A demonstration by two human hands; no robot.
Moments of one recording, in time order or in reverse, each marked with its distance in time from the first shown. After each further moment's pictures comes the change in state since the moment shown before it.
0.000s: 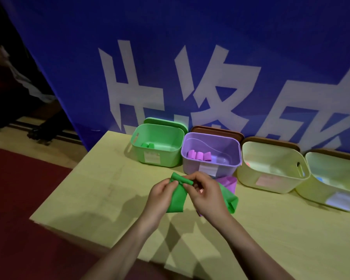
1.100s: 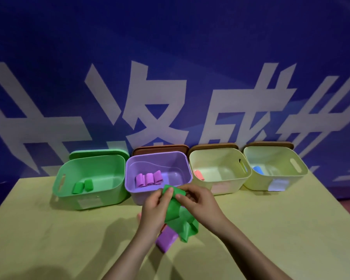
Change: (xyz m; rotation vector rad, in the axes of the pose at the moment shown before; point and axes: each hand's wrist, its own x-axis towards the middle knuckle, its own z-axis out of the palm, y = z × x) left_hand 0.094 0.004 0.112 -0.007 -0.262 0.024; right_hand 0.048 0.053 -0.092 0.052 0.103 0.338
